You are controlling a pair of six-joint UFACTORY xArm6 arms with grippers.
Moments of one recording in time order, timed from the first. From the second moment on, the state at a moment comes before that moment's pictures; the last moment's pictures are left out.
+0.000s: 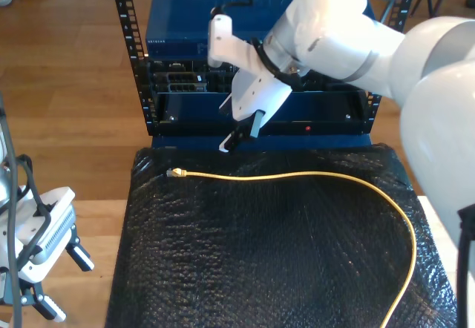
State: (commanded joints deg) left arm 22.5 -14.8 -41.6 -16.2 85.4 -237.4; right arm 25.0 16.0 -81.4 32.0 57.4 -83.1
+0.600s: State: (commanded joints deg) left arm 16.4 -14.5 -42.5 -16.3 79.8 -244.6; right arm 30.8 22.3 -86.5 20.5 54.4 -77.1
